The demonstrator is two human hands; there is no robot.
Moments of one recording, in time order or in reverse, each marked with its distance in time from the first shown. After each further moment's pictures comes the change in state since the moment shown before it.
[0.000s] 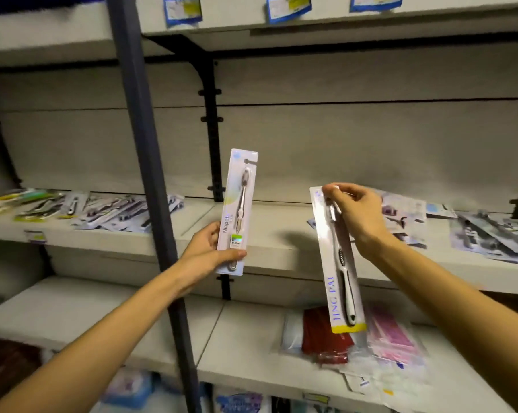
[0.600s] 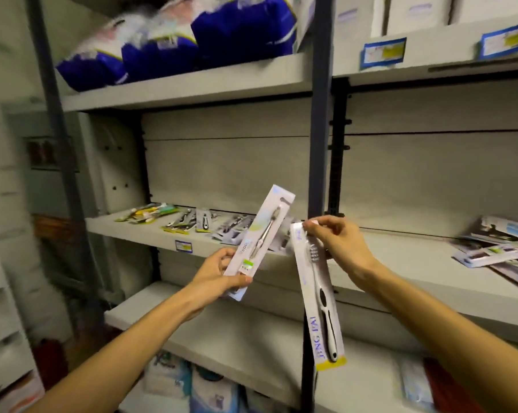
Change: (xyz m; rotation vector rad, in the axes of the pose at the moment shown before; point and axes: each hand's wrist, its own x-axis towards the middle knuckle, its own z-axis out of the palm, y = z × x) left_hand -0.087 -0.010 -0.263 0.126 0.180 -0.094; right_hand -0.094 -0.018 0.284 -0.012 -0.442 -0.016
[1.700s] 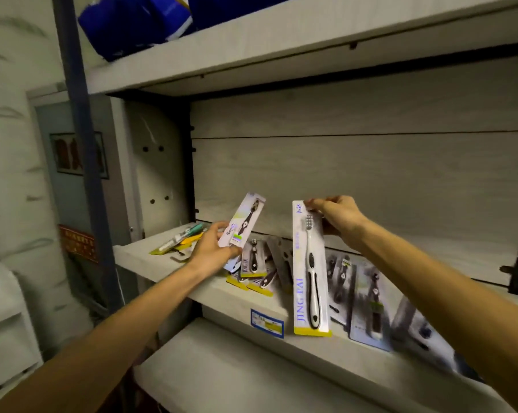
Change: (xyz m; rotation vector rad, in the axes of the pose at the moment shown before) left_hand 0.294 -0.082 -0.293 0.257 0.339 0.047; right_hand 0.340 0.051 0.294 0.064 -0.051 0.232
